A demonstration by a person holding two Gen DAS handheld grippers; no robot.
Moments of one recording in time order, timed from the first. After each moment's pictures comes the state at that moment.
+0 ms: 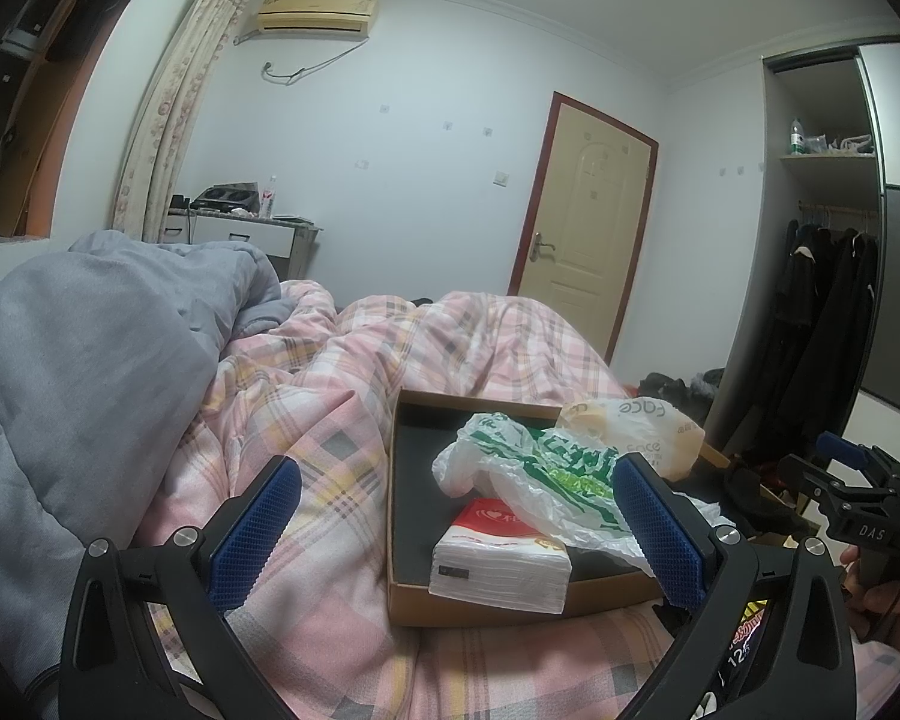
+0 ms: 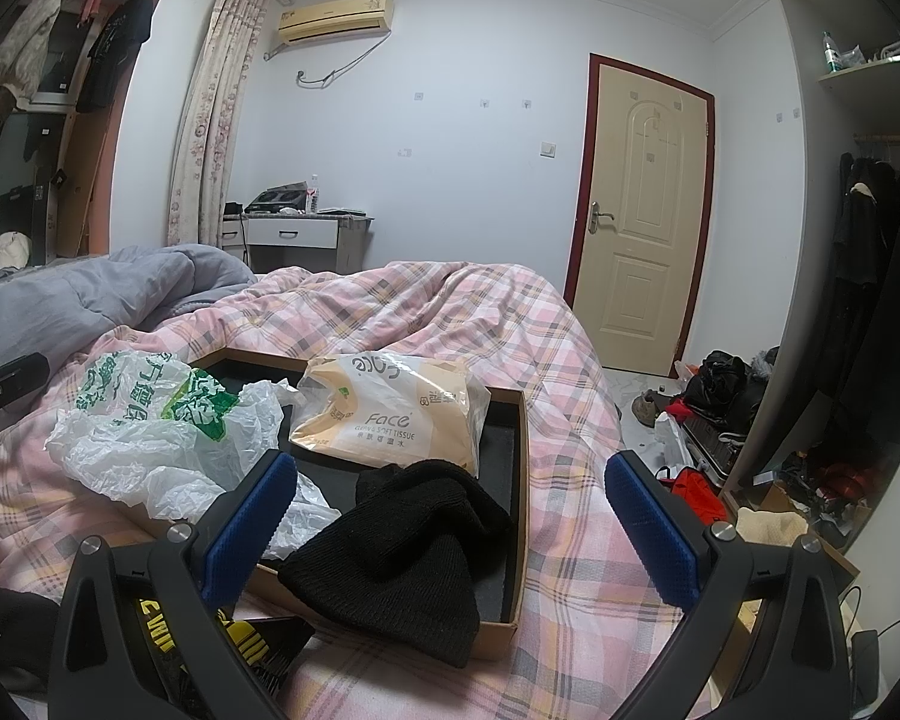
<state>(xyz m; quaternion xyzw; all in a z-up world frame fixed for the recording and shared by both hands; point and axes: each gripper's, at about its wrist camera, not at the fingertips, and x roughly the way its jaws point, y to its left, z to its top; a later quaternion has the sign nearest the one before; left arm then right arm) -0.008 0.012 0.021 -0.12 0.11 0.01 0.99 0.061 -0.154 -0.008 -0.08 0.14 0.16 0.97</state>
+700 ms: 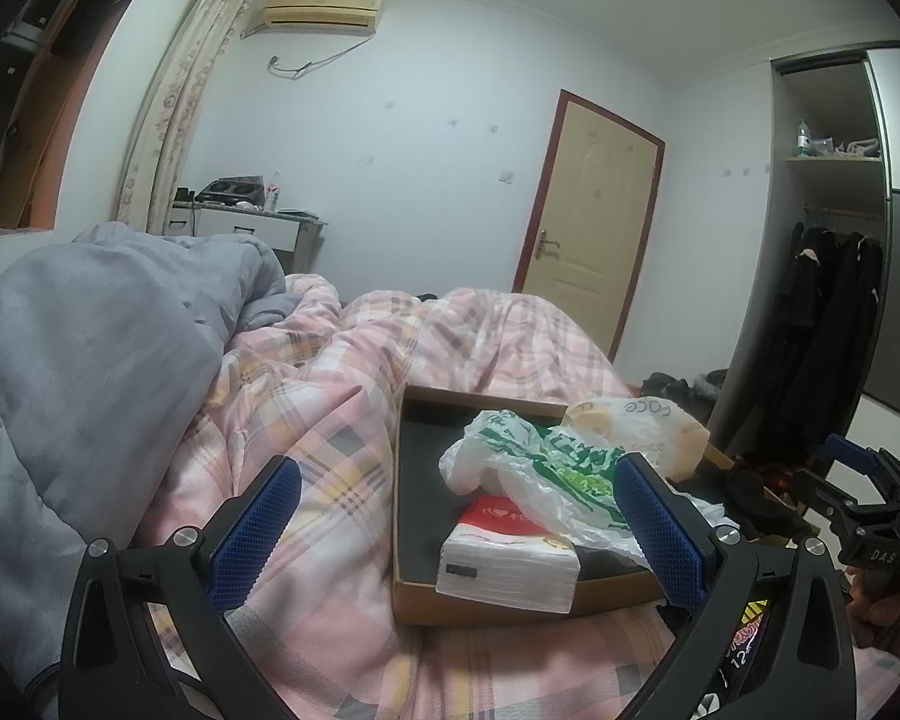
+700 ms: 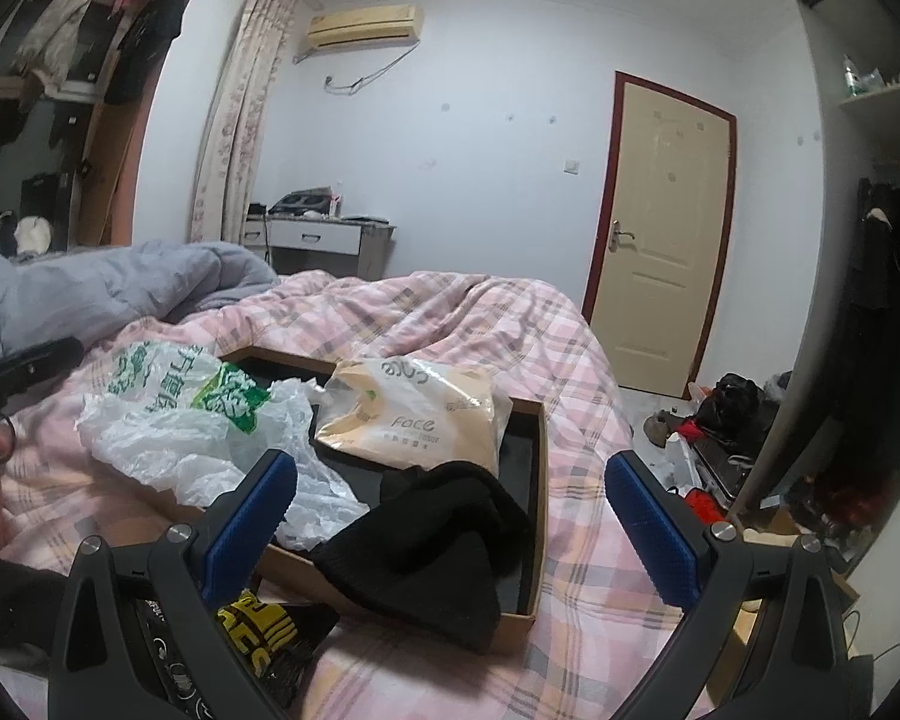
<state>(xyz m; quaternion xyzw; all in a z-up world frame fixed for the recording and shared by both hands) -0.009 0.015 0.019 -0.13 0.12 0.02 0.98 0.052 -0.144 -0.008 -0.10 0.12 0.18 0.97</state>
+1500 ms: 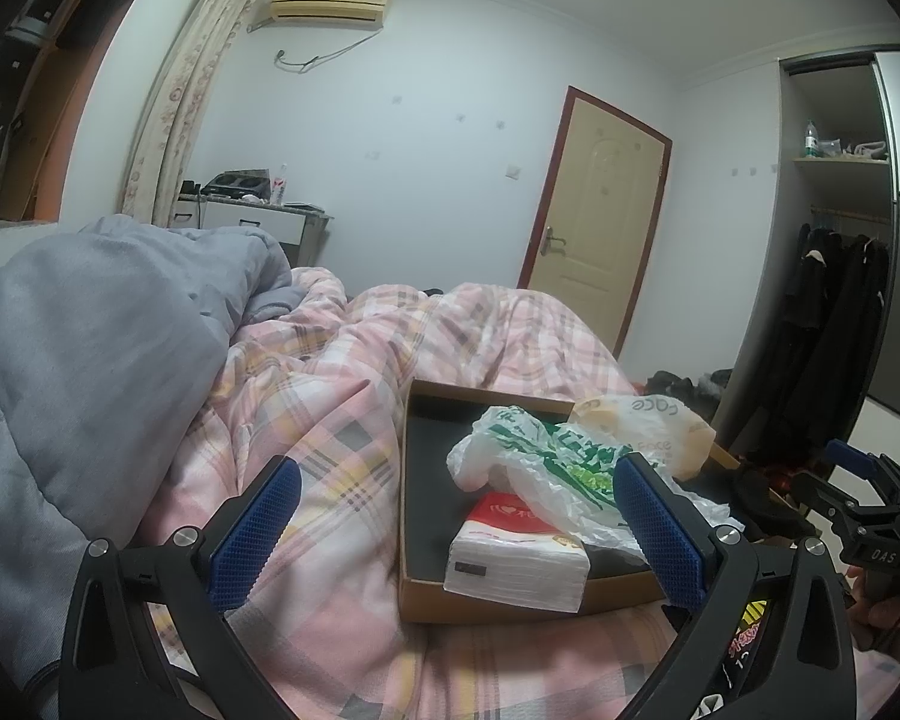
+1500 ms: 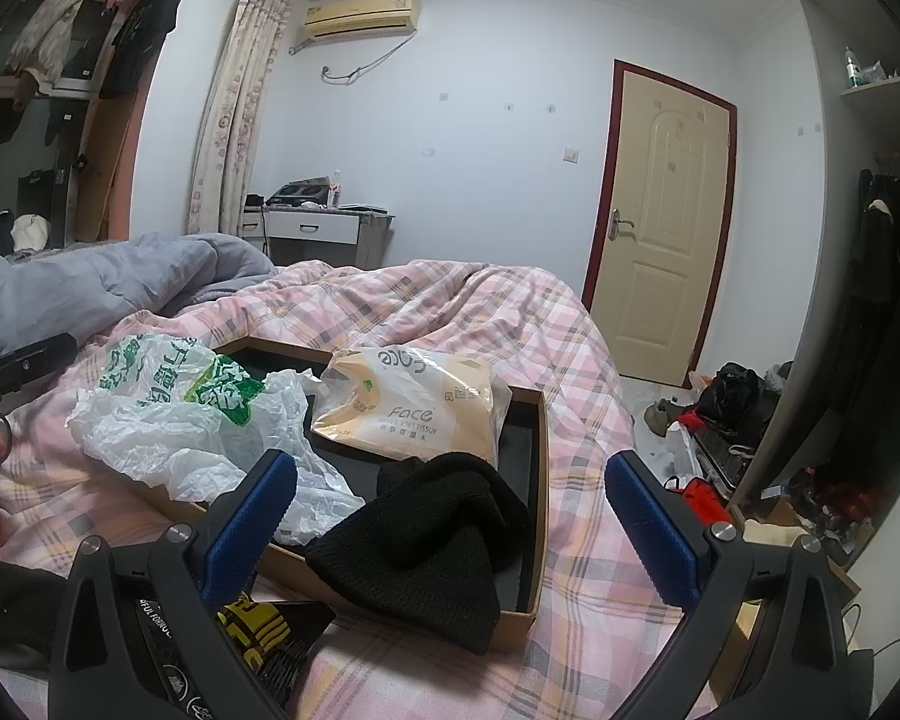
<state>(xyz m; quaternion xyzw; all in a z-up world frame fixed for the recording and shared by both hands) -0.007 0.016 0.017 -0.13 0.12 0.03 0.98 0.054 -0.147 -0.010 -0.09 0.13 0.18 0.97</state>
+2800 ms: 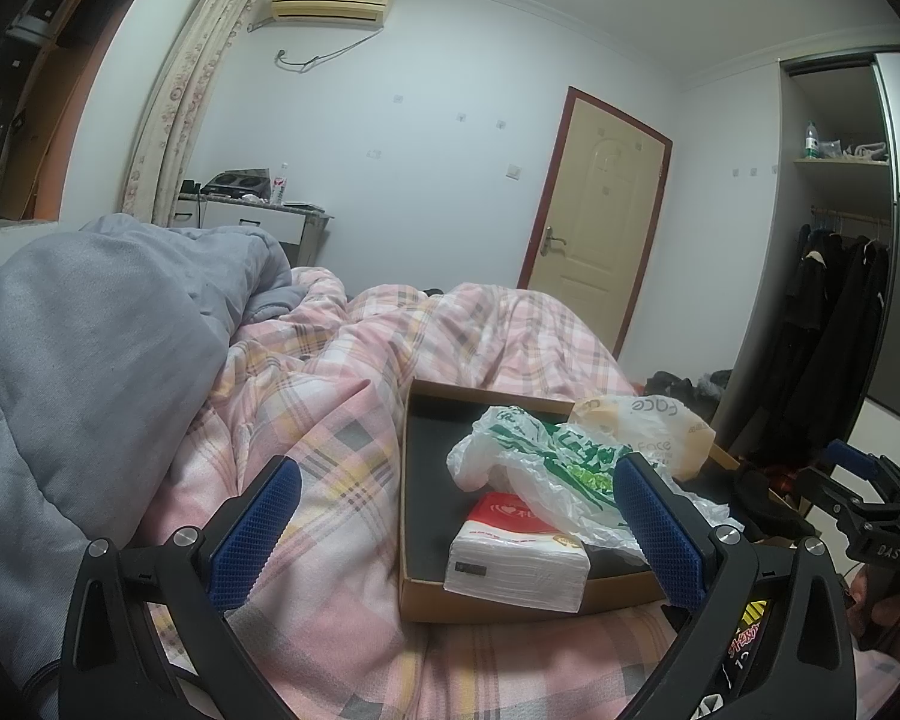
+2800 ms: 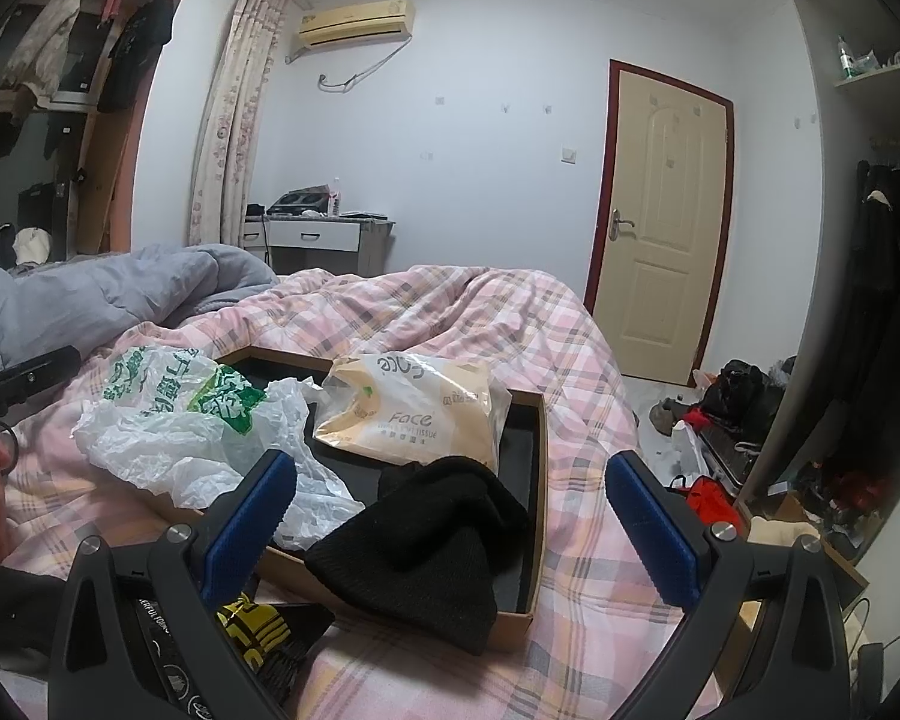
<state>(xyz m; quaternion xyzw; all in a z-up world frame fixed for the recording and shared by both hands) -0.007 0.017 0.016 -0.13 0.12 0.03 0.98 0.052 -0.150 -0.009 -0.08 0.13 0.18 0.97</state>
